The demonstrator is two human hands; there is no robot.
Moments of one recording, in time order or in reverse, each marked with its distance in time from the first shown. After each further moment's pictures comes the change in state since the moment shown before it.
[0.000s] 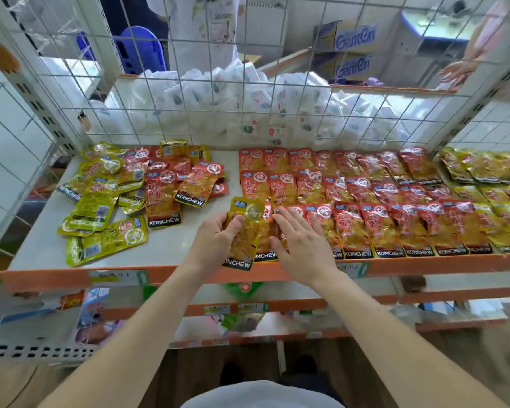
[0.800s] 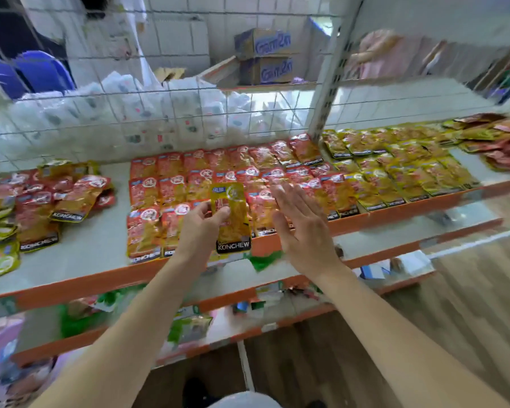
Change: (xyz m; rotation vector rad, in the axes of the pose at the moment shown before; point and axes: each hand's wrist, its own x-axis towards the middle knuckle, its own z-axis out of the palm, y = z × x) left_hand -0.036 0.065 0.183 -0.071 -0.046 -0.018; right_hand -0.110 0.150 -0.086 0.300 0.421 0.119
